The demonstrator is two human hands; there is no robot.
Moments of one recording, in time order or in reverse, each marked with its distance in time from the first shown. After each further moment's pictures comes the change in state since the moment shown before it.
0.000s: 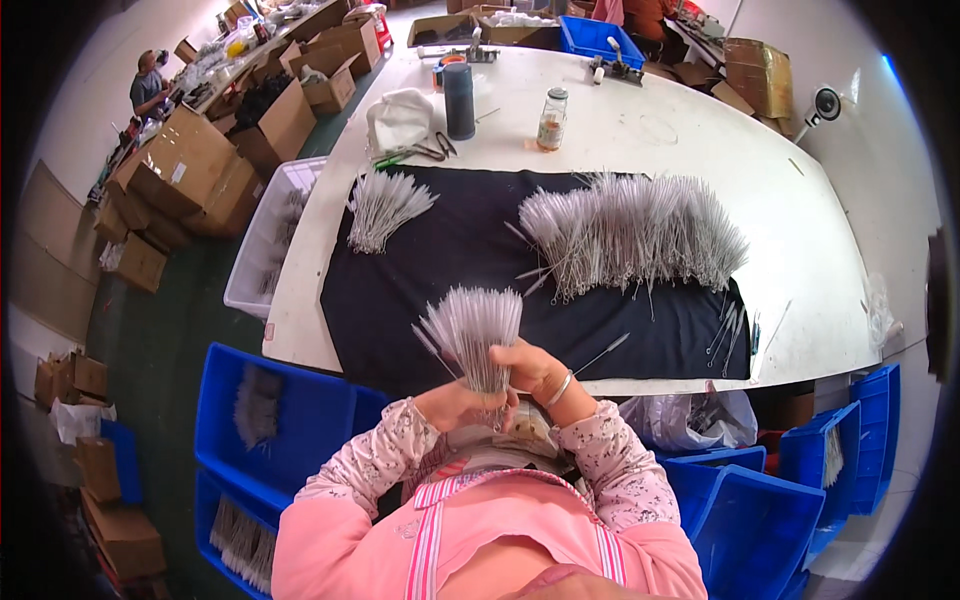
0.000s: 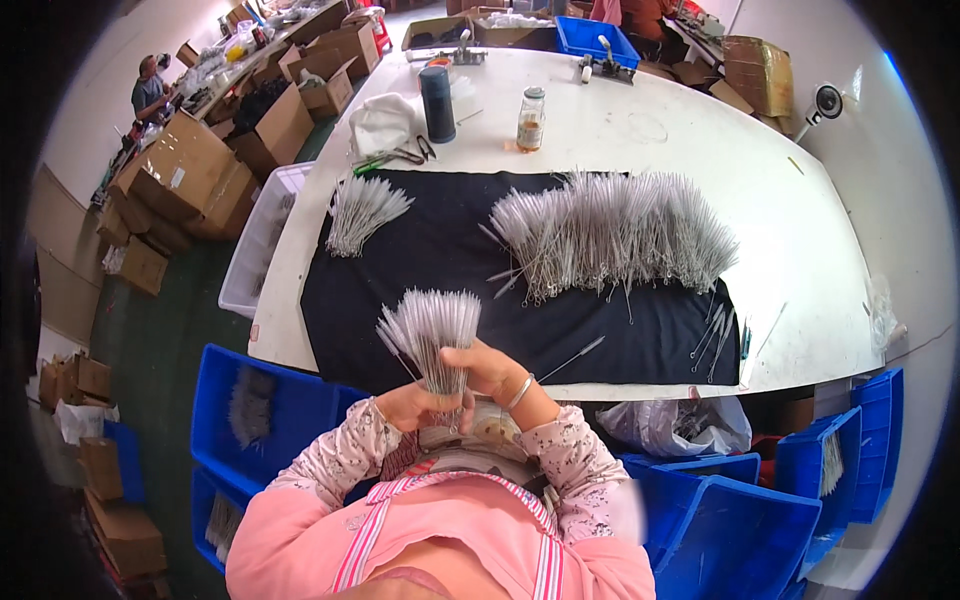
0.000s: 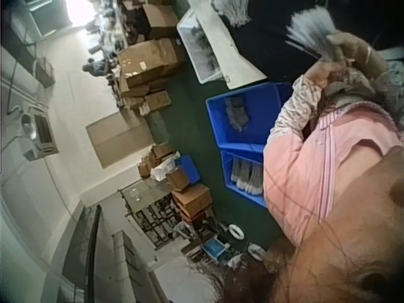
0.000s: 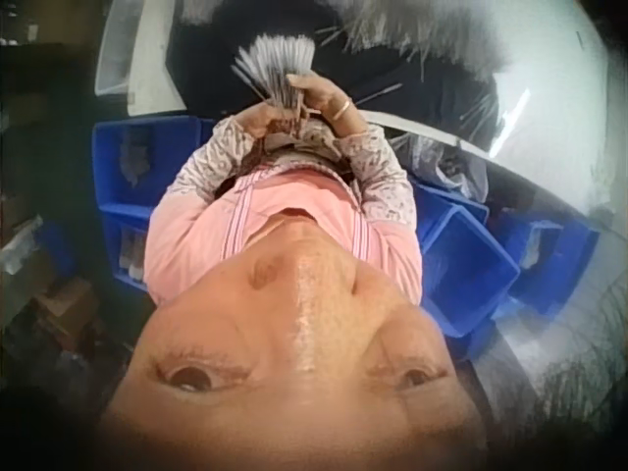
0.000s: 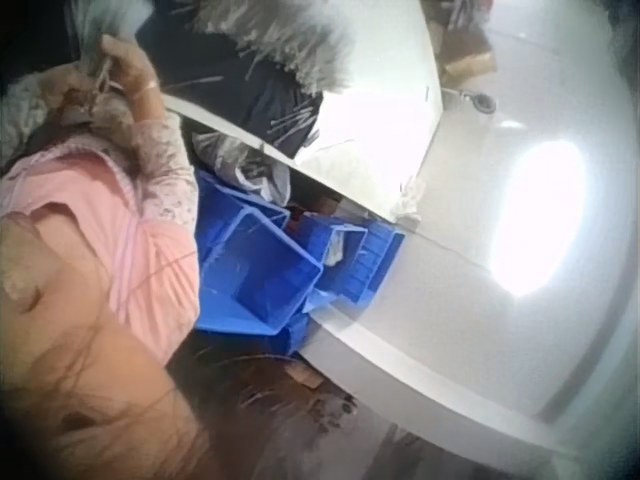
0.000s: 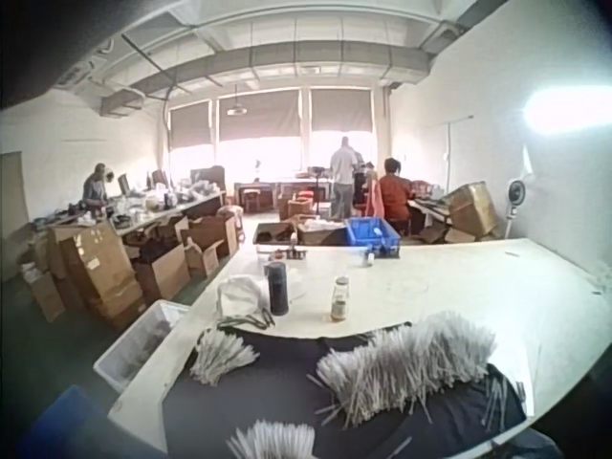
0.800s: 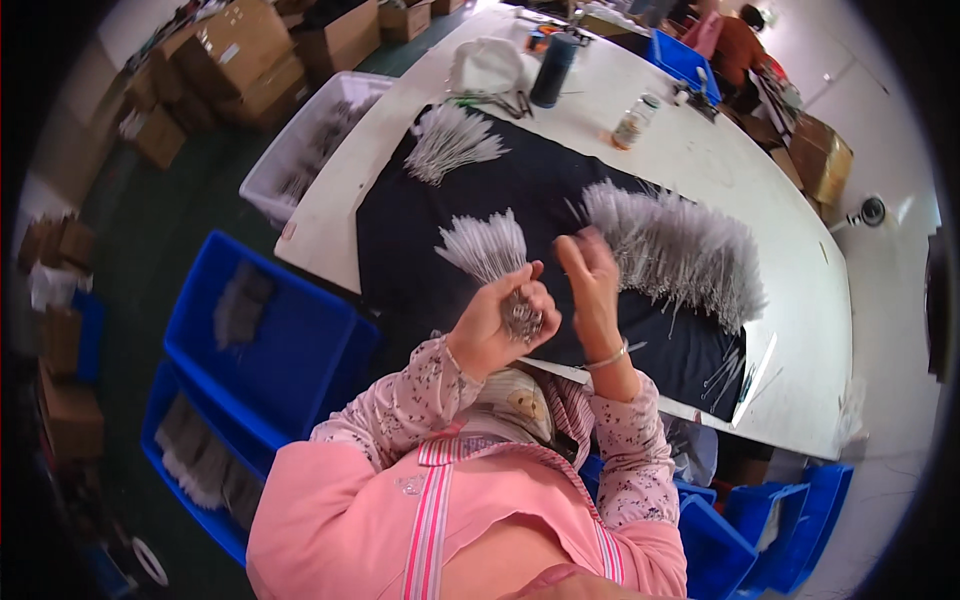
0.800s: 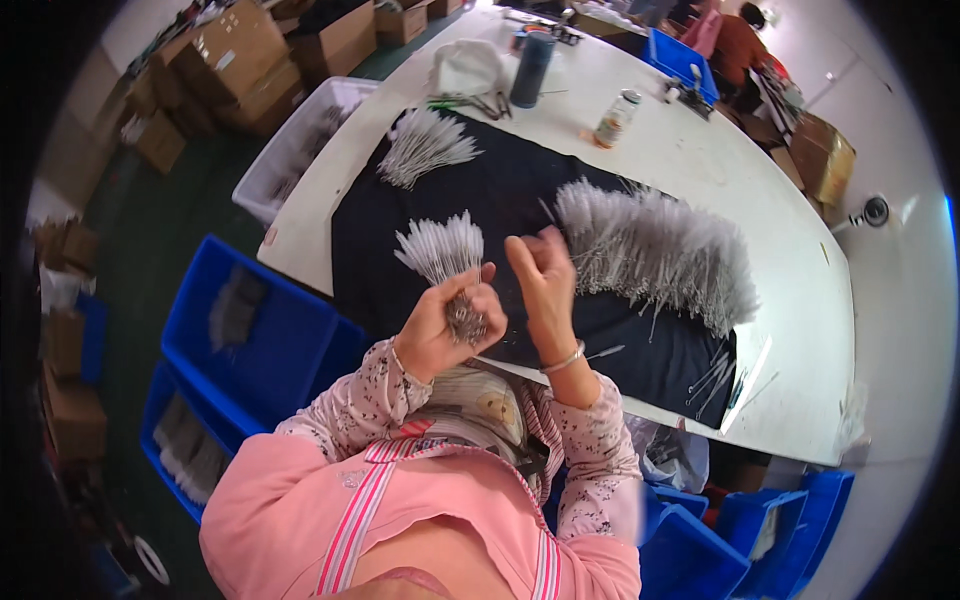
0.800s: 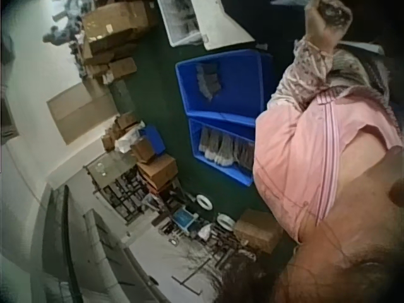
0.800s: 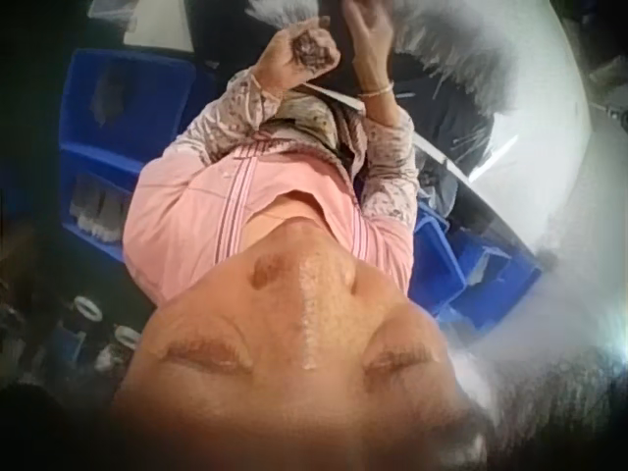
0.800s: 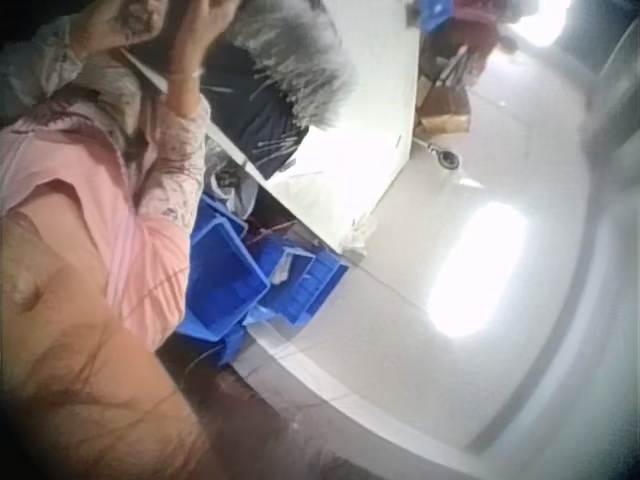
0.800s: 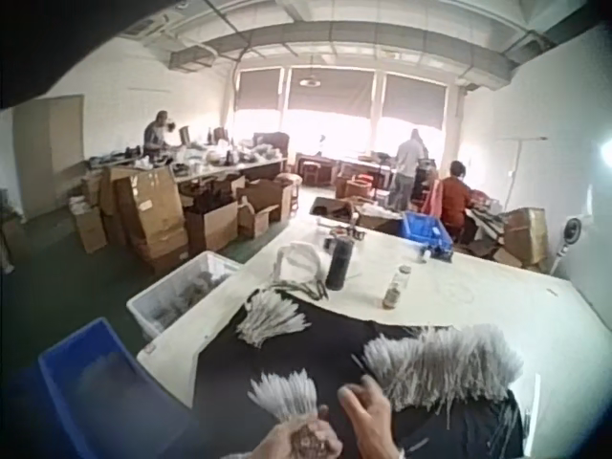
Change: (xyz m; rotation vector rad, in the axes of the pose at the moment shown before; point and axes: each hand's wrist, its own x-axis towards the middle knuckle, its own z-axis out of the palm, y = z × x) left_hand 0.002 0.042 0.038 -1.016 -0.078 0.511; right_hand 0.021 -0.072 0.064 -0.904 0.731 -0.453
